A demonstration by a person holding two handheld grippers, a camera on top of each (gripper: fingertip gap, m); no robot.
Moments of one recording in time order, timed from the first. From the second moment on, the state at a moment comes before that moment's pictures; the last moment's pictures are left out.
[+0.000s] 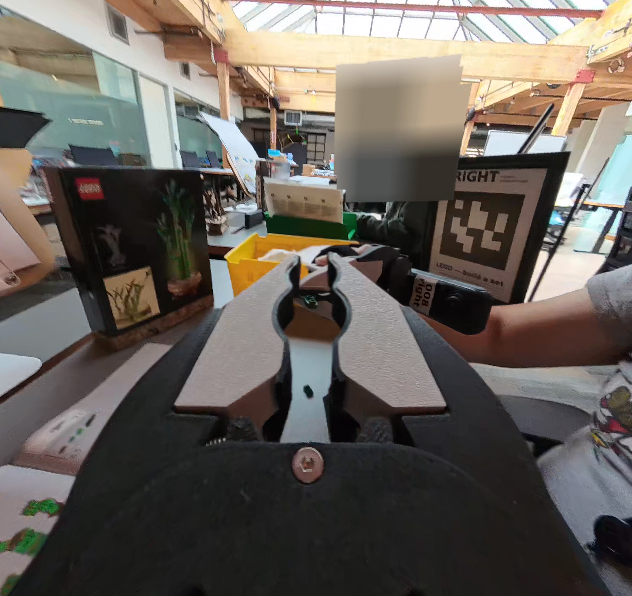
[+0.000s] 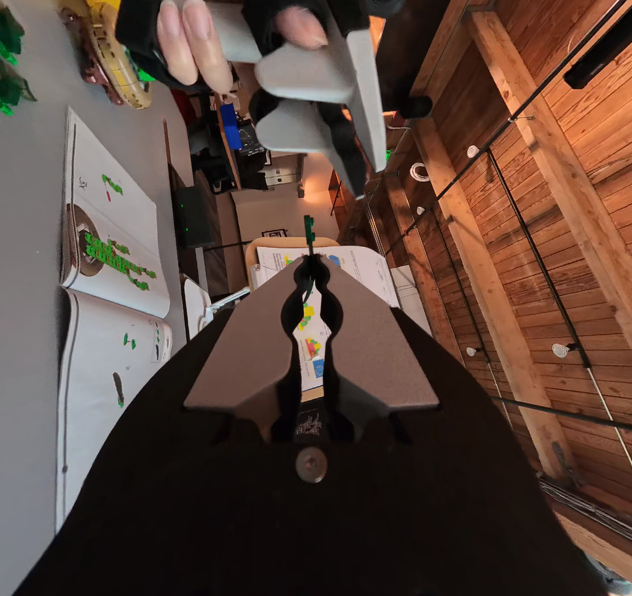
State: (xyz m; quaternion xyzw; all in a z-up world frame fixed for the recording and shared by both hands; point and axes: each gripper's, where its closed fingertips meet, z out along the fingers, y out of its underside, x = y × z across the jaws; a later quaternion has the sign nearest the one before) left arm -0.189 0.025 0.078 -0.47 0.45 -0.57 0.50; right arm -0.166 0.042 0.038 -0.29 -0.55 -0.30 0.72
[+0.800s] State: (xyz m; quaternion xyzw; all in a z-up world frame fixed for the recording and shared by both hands) left arm -0.188 0.031 -0.052 -0.65 0.40 -0.60 0.25; right arm -0.187 0.051 -0.049 -0.35 -0.65 -0.20 0.64
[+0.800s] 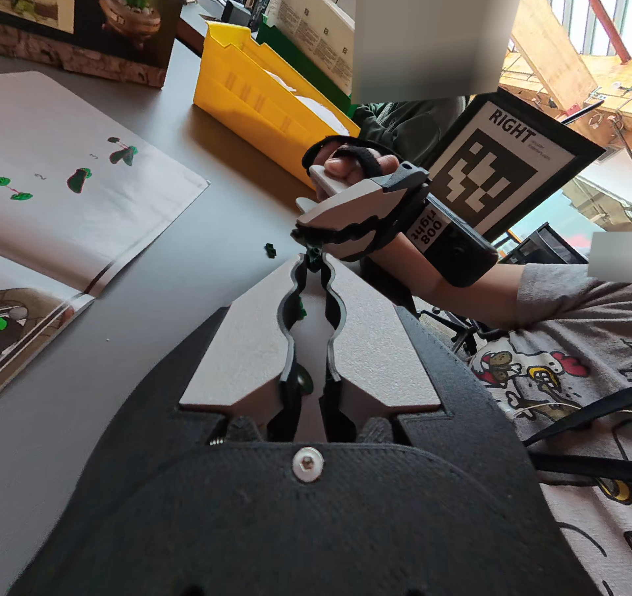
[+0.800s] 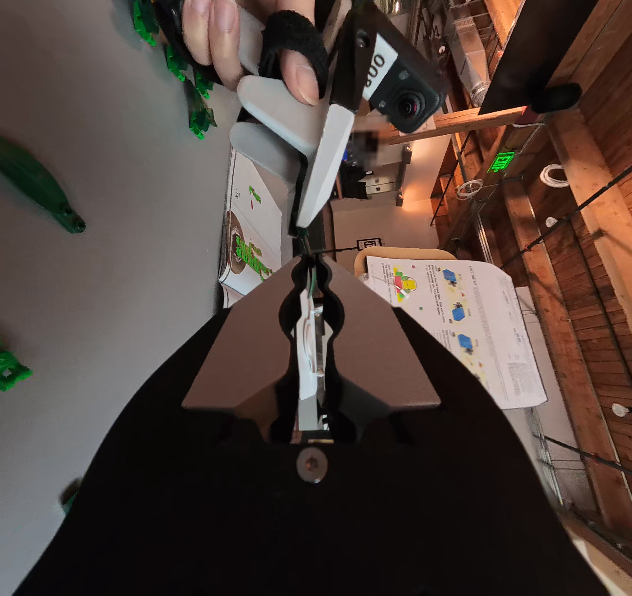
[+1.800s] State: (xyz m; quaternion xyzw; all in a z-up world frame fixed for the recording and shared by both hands) left arm -0.195 0.043 -0.011 -0.58 0.45 -0.39 0.56; right arm -0.206 0.060 -0.010 -0.62 -0.11 0.66 0.41
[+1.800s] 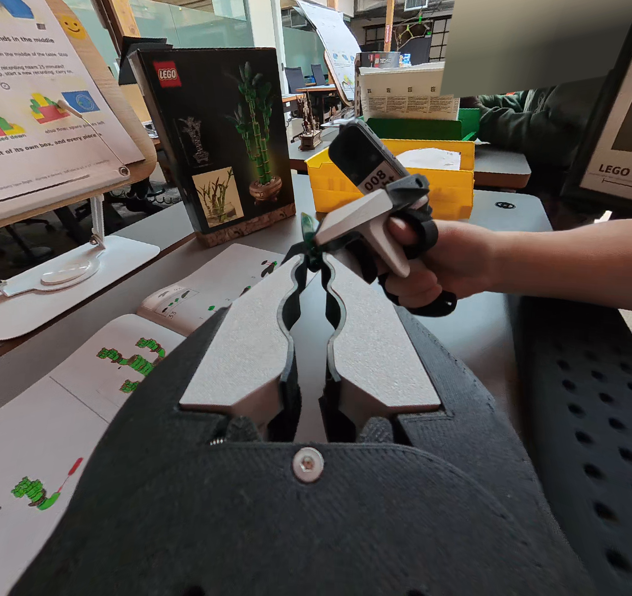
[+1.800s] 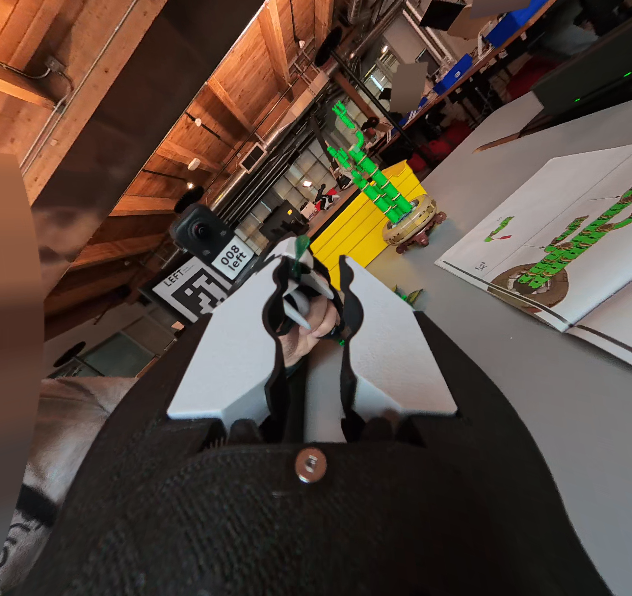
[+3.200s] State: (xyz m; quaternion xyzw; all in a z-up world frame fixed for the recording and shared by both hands) left arm -0.206 0.030 0.024 -0.55 0.39 -0.47 0.57; right arm -0.196 0.056 0.018 -0.57 -0.14 0.63 0.51
